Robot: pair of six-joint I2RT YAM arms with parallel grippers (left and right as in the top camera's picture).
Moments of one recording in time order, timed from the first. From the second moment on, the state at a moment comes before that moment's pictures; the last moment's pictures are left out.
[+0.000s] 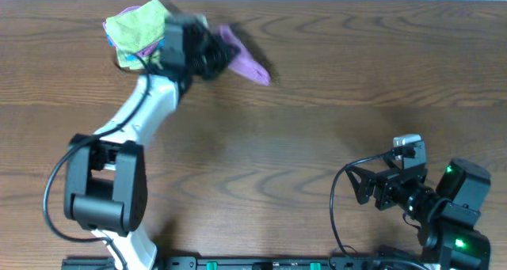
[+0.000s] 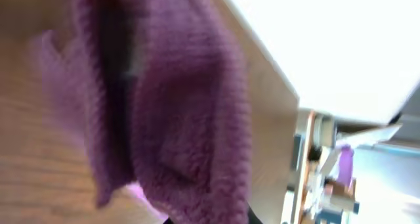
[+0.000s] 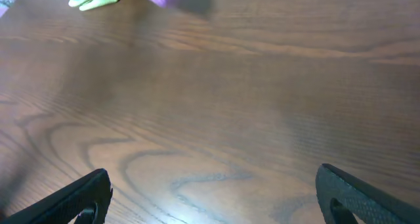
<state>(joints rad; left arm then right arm) -0.19 1.88 1.39 -0.13 0.54 -0.98 -0.32 0.63 0.63 -0.85 -0.69 -0.23</state>
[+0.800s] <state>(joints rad) 0.06 2.08 1.87 -0.19 0.29 -0.90 -0.32 0.63 0.63 -0.85 -0.69 -0.23</state>
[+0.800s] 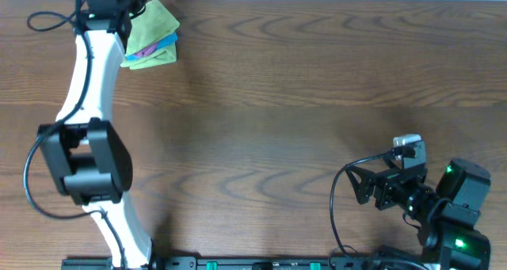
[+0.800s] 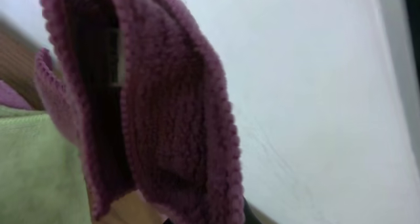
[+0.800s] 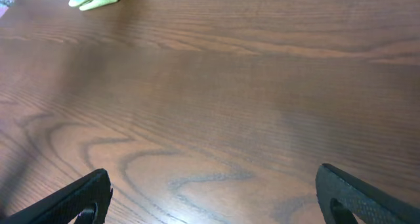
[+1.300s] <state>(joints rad) 0.08 2.19 1.94 -0.27 0.28 -0.79 -0.32 0.63 0.63 -0.85 -0.69 -0.23</state>
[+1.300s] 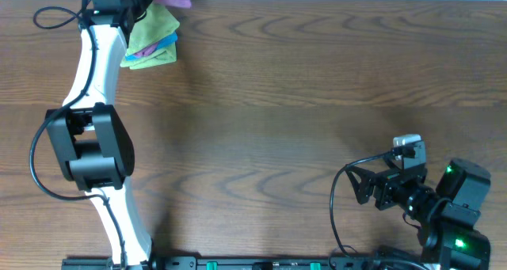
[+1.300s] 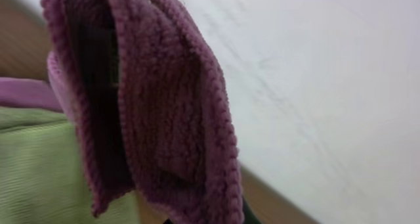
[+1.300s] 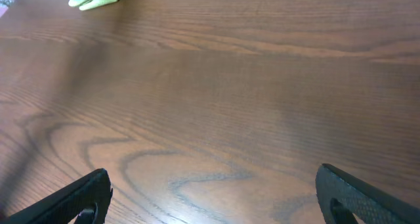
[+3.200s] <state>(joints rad) 0.10 2.19 1.94 -0.72 -0.09 -0.42 -0.32 0.63 0.63 -0.85 -0.69 -0.23</state>
